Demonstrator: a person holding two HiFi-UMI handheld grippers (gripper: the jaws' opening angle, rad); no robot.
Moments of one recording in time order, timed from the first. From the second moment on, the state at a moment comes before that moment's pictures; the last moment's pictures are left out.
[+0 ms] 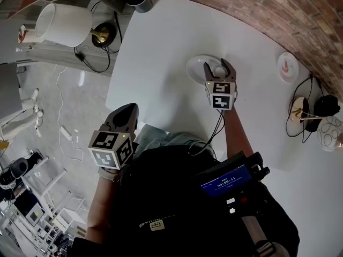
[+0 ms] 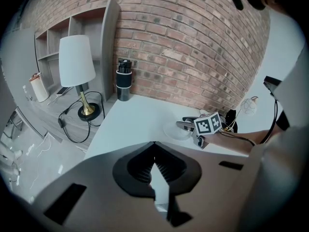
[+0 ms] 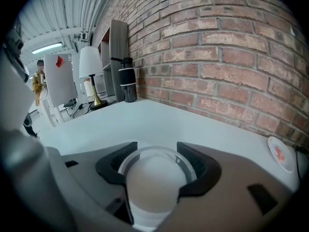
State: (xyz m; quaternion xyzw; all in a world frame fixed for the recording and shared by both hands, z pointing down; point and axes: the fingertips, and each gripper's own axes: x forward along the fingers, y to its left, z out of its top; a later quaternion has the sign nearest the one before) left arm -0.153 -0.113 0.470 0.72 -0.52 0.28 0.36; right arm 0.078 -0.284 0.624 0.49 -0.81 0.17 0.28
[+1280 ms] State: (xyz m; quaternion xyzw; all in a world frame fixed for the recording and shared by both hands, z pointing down) left arm -0.152 -0.102 0.468 0.72 -0.52 0.27 0.36; right arm 0.077 -0.281 0.633 0.50 -0.81 0.16 0.26
